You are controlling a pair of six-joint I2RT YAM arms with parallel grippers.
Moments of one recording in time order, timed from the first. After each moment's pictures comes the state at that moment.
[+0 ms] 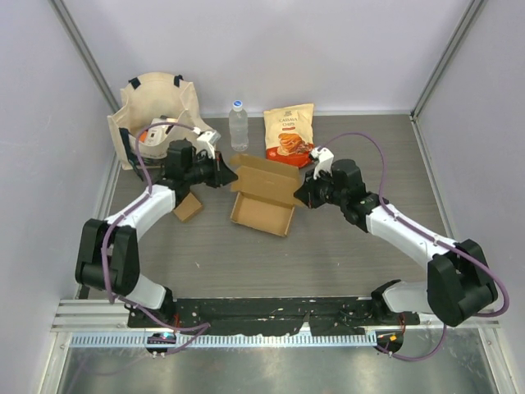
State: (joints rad) left arm -0.22 1.52 0.94 0.07 0.66 -0.23; right arm 0.46 1.29 0.76 0.05 -0.37 0.16
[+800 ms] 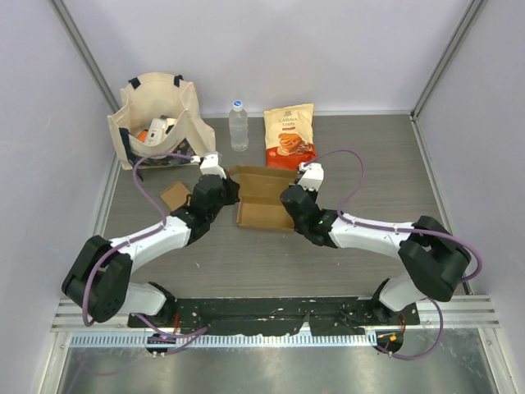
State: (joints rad) left arm -0.57 1.35 0.70 0.27 -0.25 -0.53; right arm 0.84 1.49 0.82 0.11 0.76 0.58
